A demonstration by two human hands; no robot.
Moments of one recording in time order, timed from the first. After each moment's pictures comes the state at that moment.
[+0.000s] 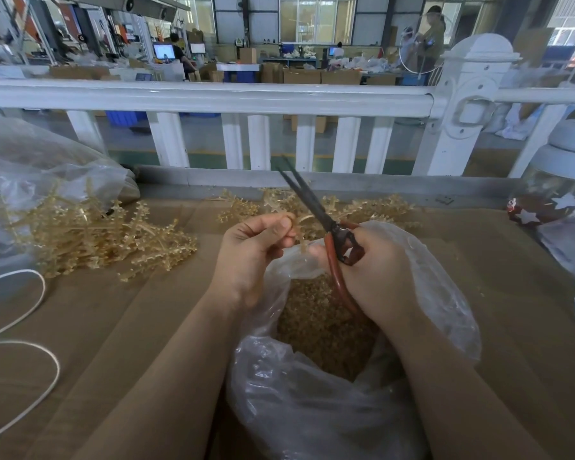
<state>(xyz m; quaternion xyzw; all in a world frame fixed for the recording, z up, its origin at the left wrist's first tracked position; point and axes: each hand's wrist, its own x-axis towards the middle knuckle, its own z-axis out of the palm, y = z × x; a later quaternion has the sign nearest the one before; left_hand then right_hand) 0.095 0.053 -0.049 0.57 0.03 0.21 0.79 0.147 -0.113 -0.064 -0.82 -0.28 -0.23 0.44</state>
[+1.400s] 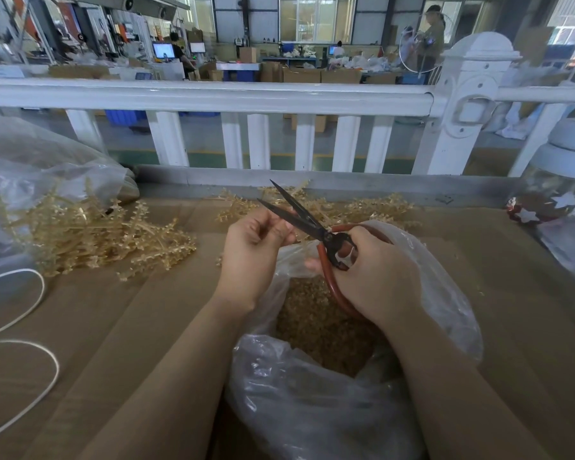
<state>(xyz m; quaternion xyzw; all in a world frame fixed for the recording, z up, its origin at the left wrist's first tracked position) 0.094 0.050 -0.048 0.74 0.02 0.33 0.59 0.147 -0.118 -0.063 -0.89 -0.26 -0.26 0.28</state>
